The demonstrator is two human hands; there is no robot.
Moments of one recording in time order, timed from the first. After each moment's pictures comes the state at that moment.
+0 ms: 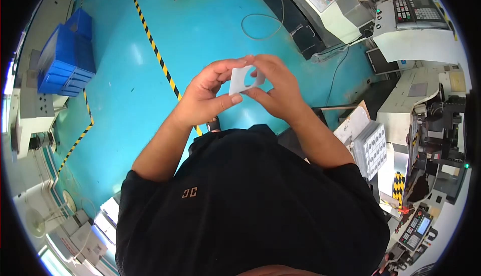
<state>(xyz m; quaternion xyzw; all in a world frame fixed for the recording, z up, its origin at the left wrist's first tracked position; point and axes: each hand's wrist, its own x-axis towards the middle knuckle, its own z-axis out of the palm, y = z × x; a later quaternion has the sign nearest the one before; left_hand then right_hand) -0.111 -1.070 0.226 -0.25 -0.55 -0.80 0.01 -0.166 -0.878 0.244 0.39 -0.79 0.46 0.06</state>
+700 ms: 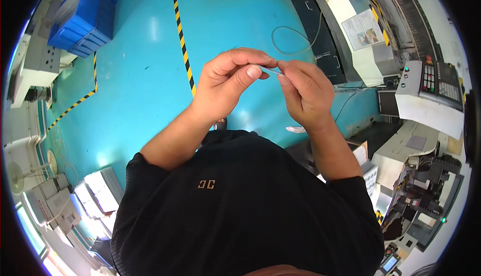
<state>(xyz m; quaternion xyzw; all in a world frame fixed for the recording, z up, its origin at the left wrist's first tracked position) -0.133 -1.165 0.241 -0.16 -0.47 -0.85 0.20 -0.215 -1.005 0.274 0.55 -0.69 0.40 0.26</state>
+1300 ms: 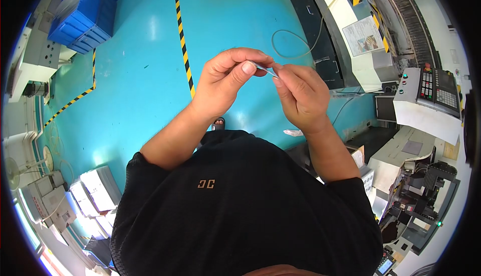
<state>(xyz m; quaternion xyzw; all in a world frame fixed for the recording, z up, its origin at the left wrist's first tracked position) -0.138 -1.180 0.230 -0.14 -0.46 -0.86 0.19 -0.212 -1.020 0.274 0.56 -0.70 0.37 0.25</state>
